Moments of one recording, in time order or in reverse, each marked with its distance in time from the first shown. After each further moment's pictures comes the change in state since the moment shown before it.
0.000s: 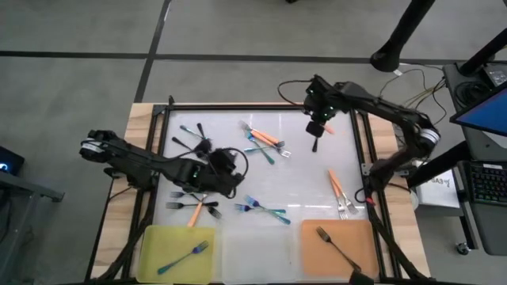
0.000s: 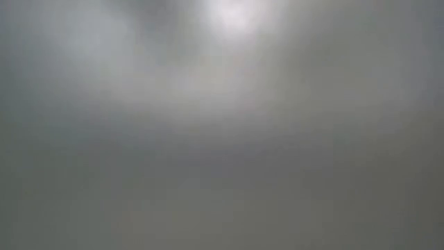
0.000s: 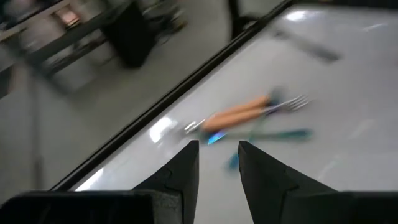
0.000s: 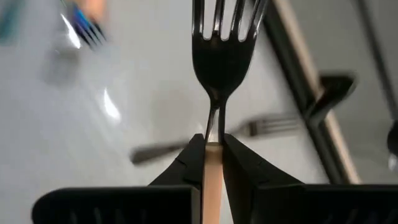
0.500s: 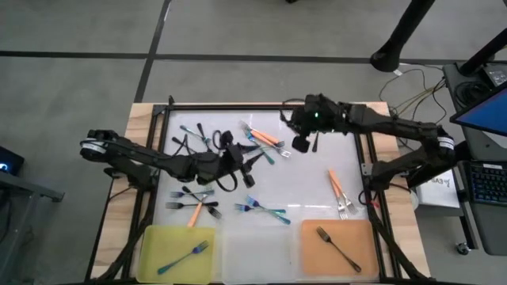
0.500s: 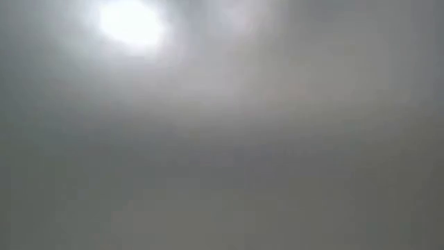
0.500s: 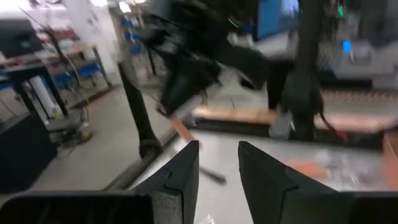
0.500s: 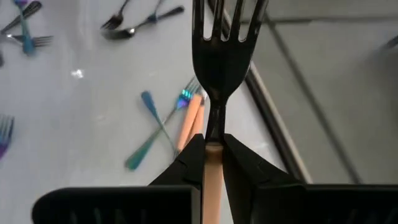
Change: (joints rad) left arm 0.101 0.000 -0.163 1.033 0.361 0.636; right arm 0.394 -0.170 -0.023 0.355 0.101 0.105
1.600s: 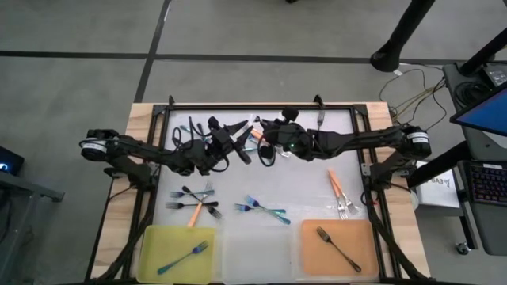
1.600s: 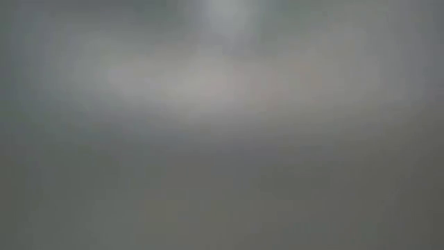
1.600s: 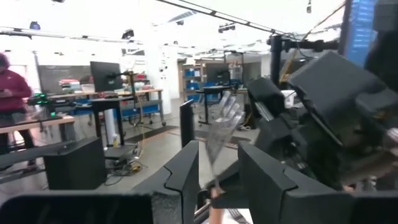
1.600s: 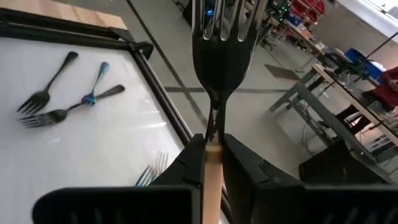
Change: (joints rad) left arm 0.120 0.001 -0.147 0.479 -0.071 0.134; right arm 0.231 0.252 -0.058 0.639 0.537 -0.122
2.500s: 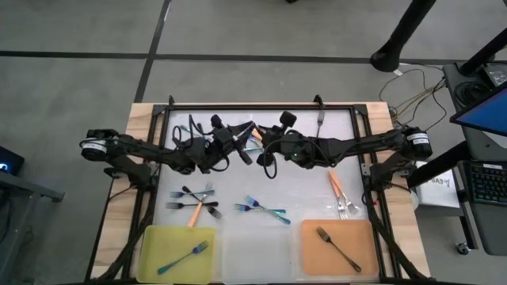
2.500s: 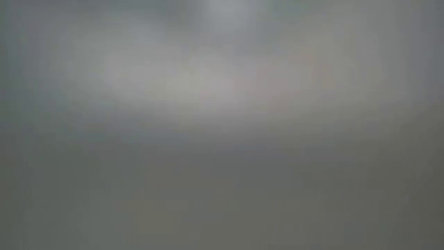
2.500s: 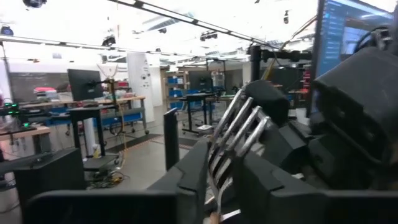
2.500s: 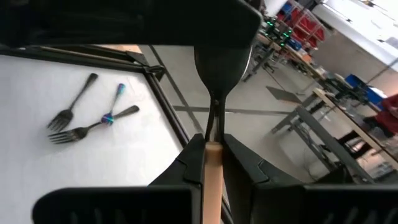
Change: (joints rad) left arm 0.013 0.000 0.034 -0.013 0.069 0.001; right arm 0.084 -0.001 0.001 0.077 0.039 -0.069
